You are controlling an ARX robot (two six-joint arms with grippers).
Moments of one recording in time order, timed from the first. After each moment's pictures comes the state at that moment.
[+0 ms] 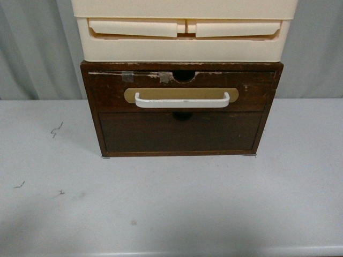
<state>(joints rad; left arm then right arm) -0.04 0.37 0.21 -0.28 0.01 -0.19 0.03 0.33 0.19 -0.30 -0.03 0.03</state>
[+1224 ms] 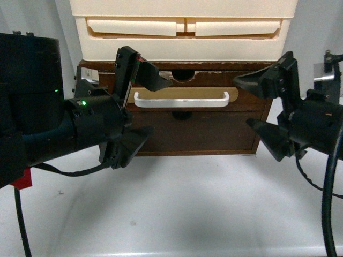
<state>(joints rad) -0.32 2.02 0.83 0.97 0.34 -1.22 0.16 2.04 0.77 1.12 -0.44 1.06</state>
